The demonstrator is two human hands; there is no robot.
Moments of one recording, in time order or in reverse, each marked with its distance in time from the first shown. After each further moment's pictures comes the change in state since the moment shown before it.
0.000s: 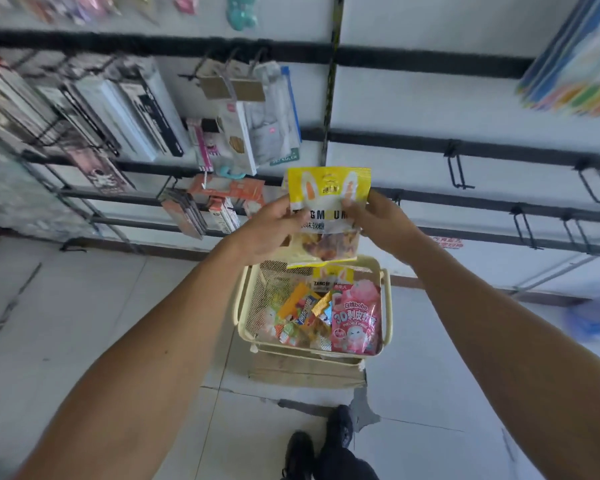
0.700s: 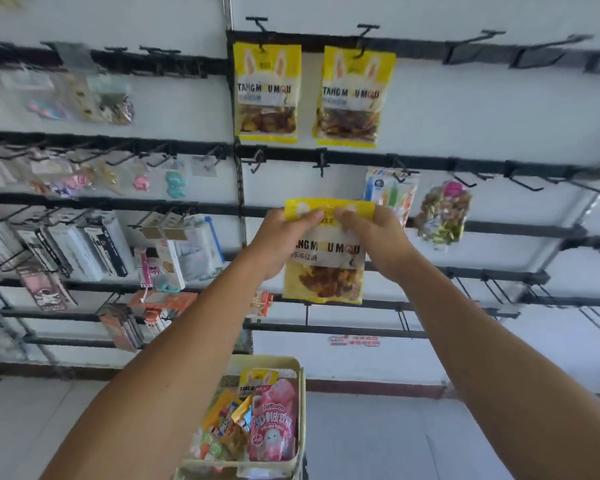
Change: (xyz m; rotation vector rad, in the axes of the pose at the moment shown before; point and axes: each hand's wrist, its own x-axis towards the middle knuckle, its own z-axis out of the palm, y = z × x) left_hand -0.038 0.240 0.197 -0.041 0.139 0.353; right_hand -0.134 -0.129 -0.228 0.297 0.286 -0.256
